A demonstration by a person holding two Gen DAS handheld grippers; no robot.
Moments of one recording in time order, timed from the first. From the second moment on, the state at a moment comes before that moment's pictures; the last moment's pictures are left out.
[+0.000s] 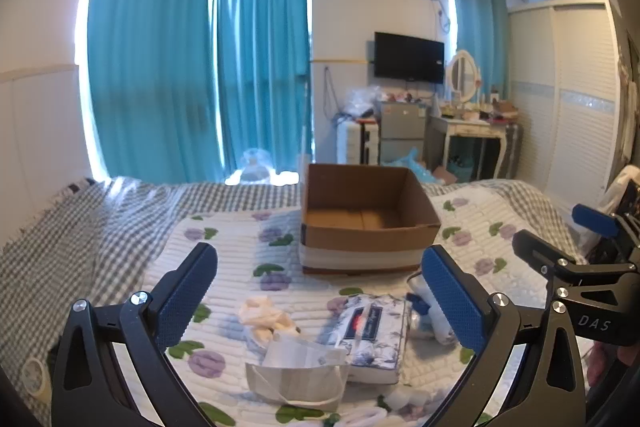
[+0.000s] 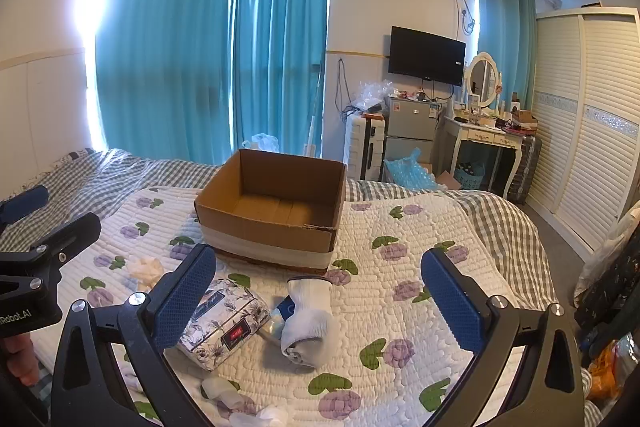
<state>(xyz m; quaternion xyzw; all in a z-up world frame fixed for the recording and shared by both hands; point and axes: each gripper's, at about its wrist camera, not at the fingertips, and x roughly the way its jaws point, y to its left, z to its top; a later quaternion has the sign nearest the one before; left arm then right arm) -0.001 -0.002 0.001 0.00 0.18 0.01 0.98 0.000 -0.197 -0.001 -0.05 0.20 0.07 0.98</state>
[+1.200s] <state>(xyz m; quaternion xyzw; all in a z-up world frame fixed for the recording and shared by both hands) -0.001 -0.002 0.001 0.00 0.18 0.01 0.98 -0.001 -0.192 -0.003 -0.05 0.21 0.07 0.97</state>
